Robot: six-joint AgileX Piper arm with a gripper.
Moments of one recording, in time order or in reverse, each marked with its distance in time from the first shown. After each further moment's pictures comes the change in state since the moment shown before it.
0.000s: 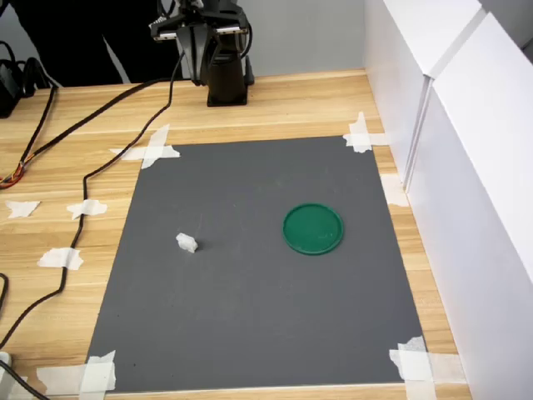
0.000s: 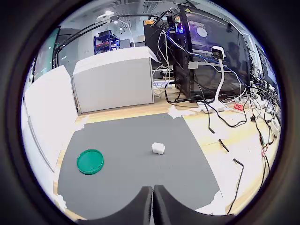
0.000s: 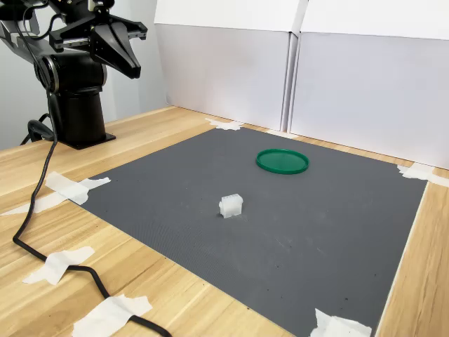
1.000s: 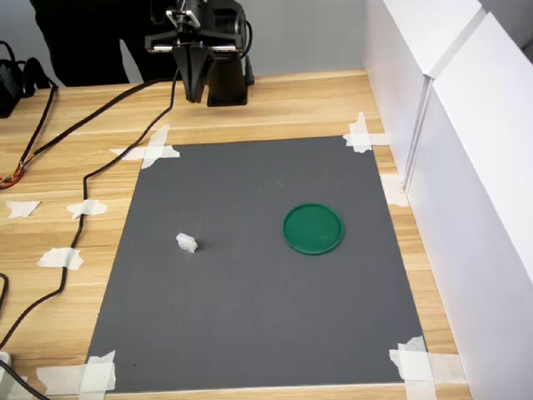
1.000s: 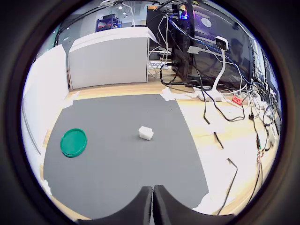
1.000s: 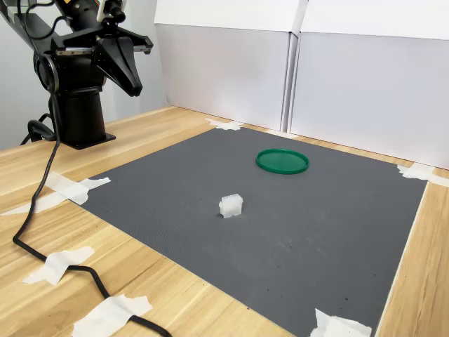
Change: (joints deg) arm 0.0 17.0 -3.5 -7.0 -4.3 -1.8
